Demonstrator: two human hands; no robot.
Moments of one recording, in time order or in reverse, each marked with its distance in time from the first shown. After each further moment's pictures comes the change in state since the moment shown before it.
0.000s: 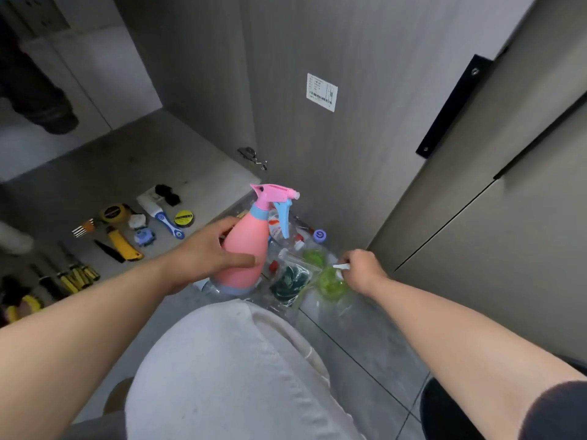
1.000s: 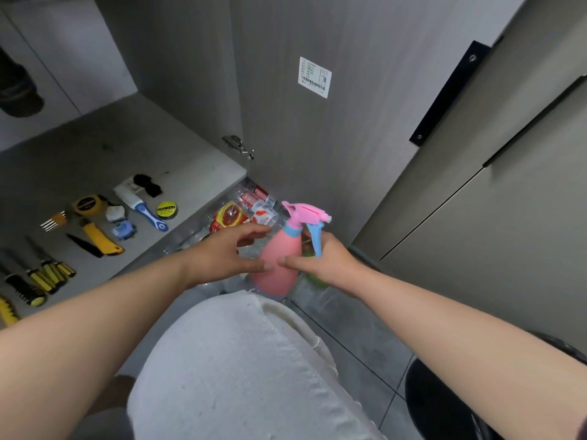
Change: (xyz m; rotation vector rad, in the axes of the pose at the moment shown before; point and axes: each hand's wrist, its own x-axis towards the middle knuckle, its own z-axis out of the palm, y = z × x) left_hand 0.012 -0.001 0.031 0.084 -0.245 0.070; right_hand -0.057 -0.070 -0.017 0.714 -0.124 -0.290
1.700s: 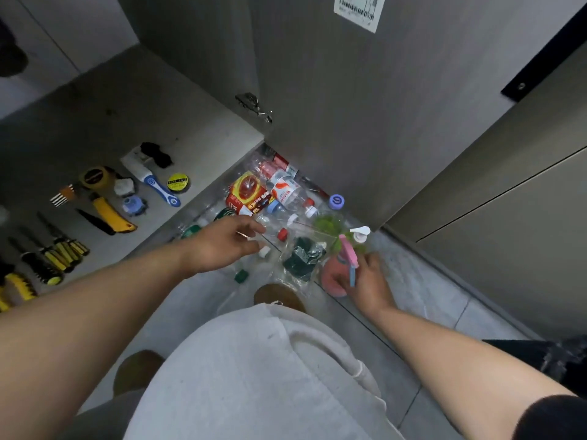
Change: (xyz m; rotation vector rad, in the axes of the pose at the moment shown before) left_hand 0.017 -0.043 -0.013 0.087 0.015 -0.283; right_hand 0.014 0.181 0.022 -0.477 0.215 0.204
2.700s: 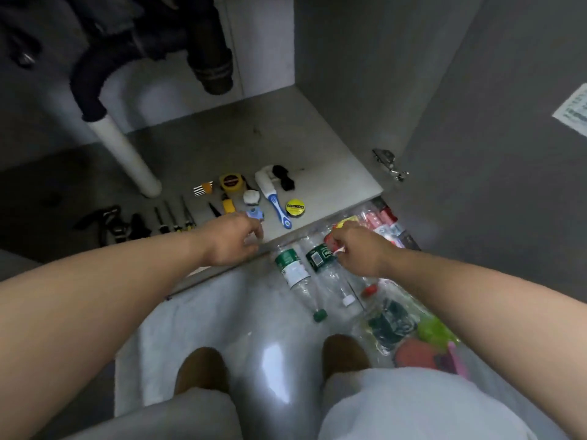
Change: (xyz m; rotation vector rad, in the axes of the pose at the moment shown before) left_hand -0.071 -0.110 -0.128 0.514 0.270 -0.117; right_hand 0.096 -0.284 0.011 -0.522 -0.461 -0.678
